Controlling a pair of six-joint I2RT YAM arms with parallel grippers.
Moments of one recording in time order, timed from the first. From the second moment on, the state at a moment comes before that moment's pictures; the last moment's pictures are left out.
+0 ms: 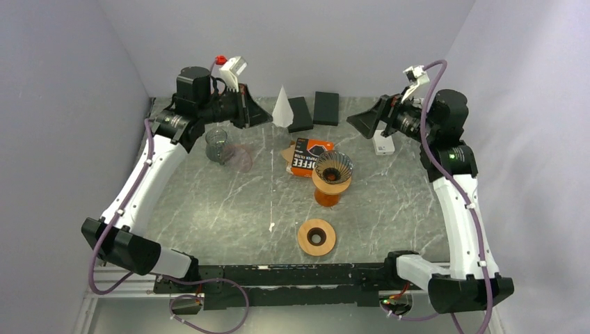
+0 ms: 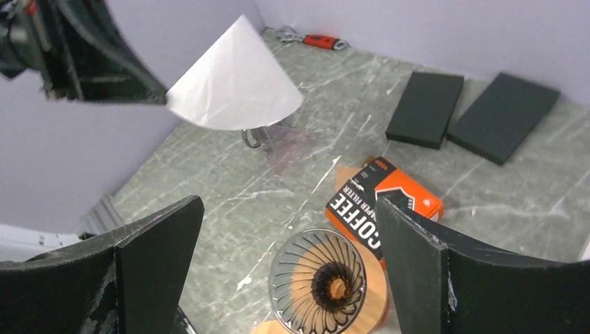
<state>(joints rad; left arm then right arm) -0.35 1.40 1.58 -0.51 0.68 -0.35 0.03 1.12 1.37 -0.43 -0.73 0.30</state>
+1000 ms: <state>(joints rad) -0.40 1.52 1.73 -0.47 0.68 -1.25 0.47 1.04 1.16 -0.20 -0.42 -0.24</state>
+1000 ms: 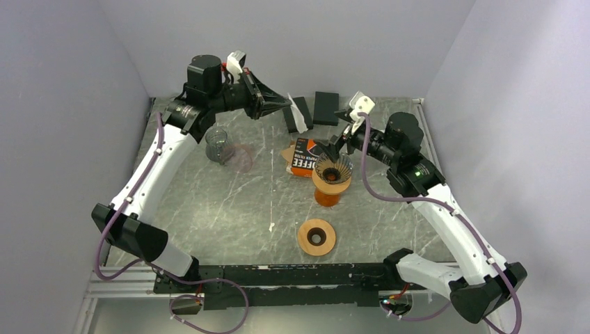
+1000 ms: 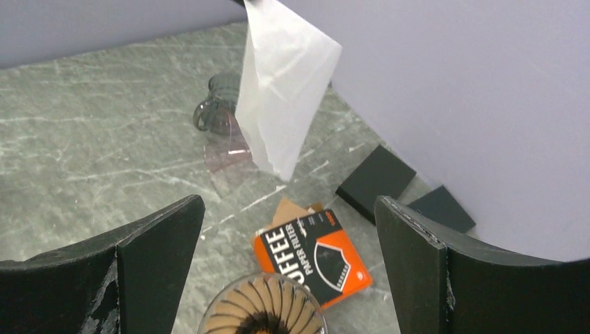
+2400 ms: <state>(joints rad) -0.48 1.52 1.70 -0.34 0.71 -1.36 0.50 1.09 1.09 0.04 -0.42 -0.09</state>
